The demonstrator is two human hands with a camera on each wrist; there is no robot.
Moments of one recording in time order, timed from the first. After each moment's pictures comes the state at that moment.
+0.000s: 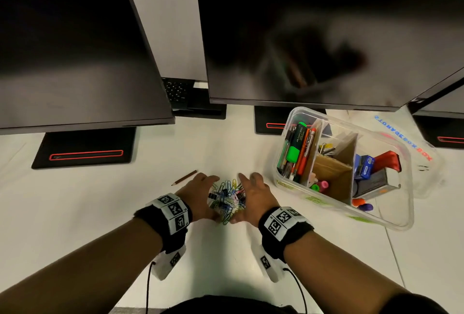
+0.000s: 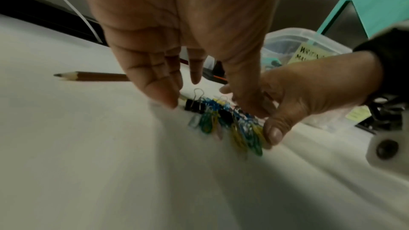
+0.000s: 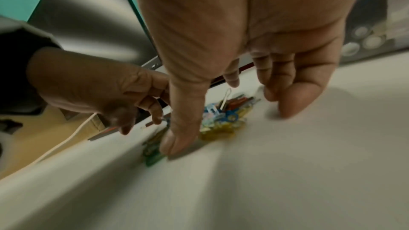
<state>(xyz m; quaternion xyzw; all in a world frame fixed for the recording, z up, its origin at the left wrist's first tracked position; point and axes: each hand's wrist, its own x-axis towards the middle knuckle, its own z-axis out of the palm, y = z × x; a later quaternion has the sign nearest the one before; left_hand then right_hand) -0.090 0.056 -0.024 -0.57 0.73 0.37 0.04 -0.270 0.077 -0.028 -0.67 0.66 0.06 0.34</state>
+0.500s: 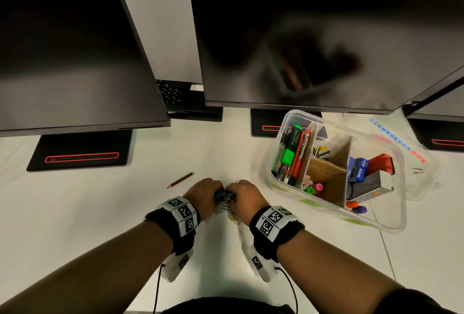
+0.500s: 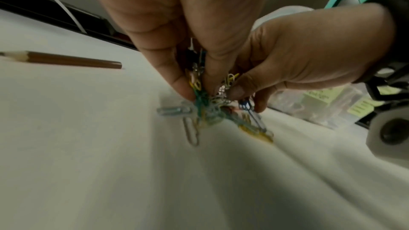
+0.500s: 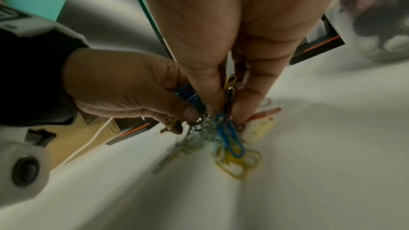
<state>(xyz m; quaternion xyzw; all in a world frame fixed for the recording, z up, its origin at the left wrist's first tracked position) -0.118 0.056 -0.019 -0.57 0.75 0.34 0.02 -0.256 0.070 -0.019 -0.69 0.63 -0.01 0.35</state>
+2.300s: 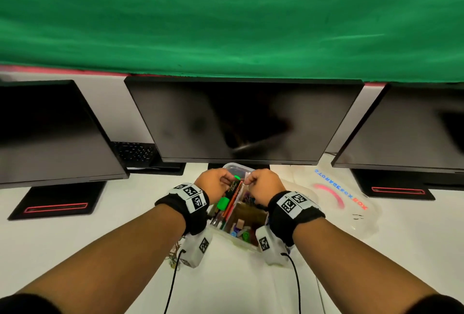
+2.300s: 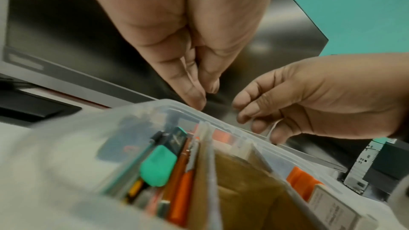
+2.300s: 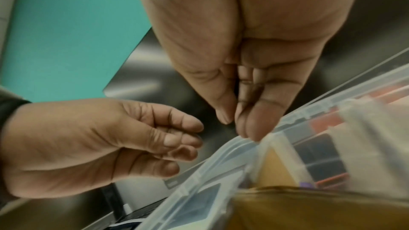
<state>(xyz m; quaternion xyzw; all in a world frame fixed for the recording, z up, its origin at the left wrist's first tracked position) -0.290 0.005 0.104 -0.60 0.69 0.36 -0.17 -0.446 0.014 0.108 -0.63 0.69 -0.19 0.31</state>
